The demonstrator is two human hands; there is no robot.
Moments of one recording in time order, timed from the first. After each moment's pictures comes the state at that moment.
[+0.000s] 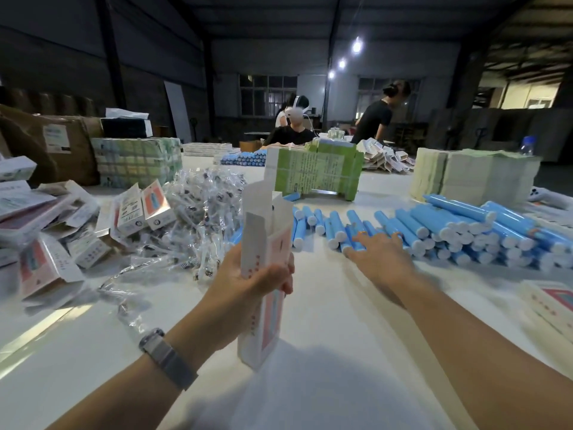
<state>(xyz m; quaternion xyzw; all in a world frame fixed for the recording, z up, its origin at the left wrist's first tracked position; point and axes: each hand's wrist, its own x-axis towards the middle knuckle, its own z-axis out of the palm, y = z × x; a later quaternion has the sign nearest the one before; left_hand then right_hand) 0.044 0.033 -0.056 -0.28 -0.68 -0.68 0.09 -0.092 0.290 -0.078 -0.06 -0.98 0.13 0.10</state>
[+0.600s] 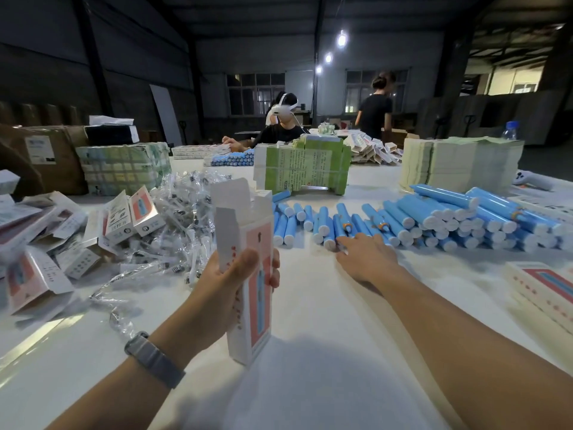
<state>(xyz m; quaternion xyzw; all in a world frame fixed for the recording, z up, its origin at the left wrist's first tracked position) 0.044 0.028 -0.055 -0.26 -0.65 -0.71 0.02 -0.087 0.284 -0.085 -0.04 -1.00 0.03 0.08</state>
